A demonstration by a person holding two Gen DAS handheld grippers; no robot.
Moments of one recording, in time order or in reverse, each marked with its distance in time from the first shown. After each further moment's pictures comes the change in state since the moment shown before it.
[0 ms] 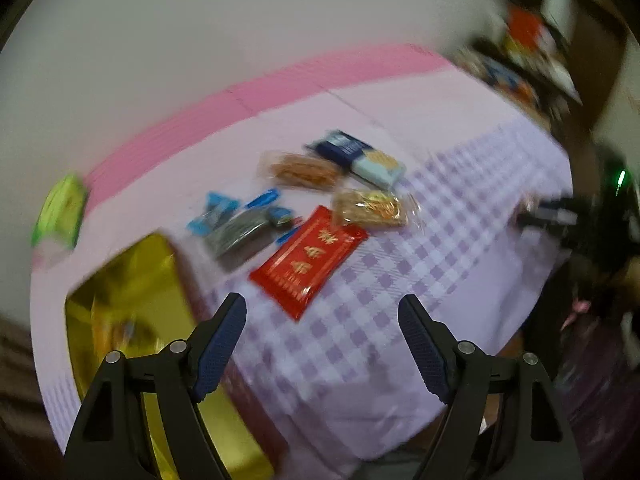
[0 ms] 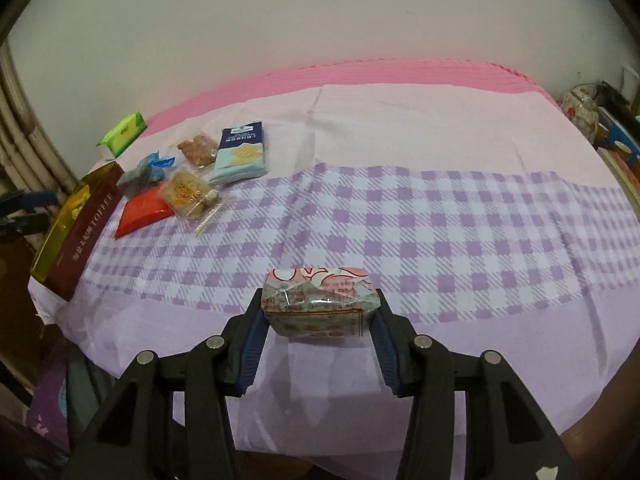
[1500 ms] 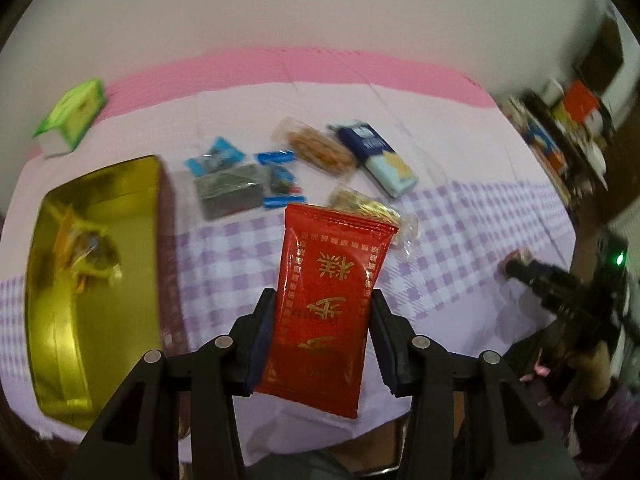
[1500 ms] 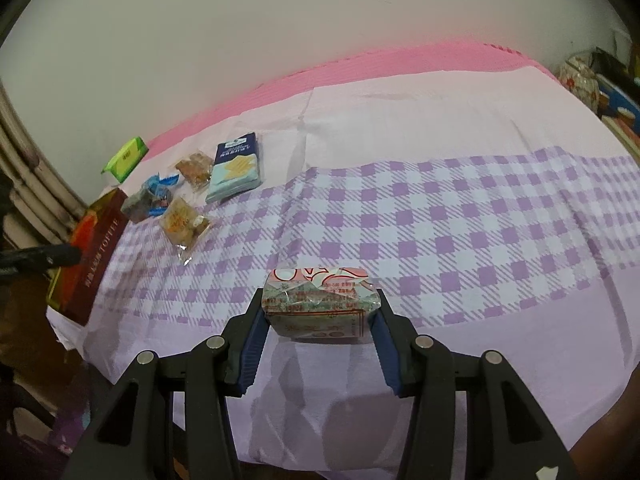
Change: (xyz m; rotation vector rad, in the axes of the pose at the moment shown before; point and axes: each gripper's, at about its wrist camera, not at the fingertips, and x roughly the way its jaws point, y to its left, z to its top) left arm -0.011 0.001 -0.017 -0.418 -0.009 -0.021; right arm 0.013 -0.010 0.002 0.076 0.002 0.045
